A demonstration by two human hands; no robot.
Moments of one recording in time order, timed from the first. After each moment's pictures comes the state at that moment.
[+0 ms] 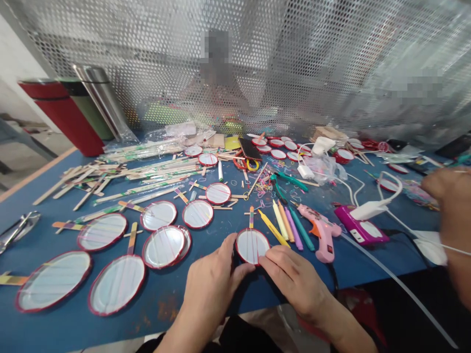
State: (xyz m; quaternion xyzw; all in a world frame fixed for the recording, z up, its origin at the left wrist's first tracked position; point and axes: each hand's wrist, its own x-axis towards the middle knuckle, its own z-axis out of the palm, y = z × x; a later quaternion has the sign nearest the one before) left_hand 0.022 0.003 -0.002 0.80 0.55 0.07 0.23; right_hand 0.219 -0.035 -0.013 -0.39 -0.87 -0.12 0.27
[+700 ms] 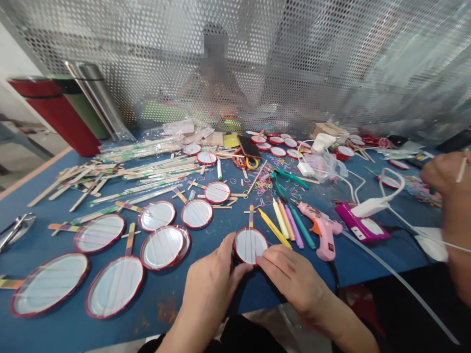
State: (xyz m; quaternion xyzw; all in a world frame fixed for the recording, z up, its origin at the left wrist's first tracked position) left_hand 0.022 0.004 -0.001 0.79 0.56 0.06 0.24; right_hand 0.218 -0.034 -0.020 -0.39 -0.88 -0.10 0.26
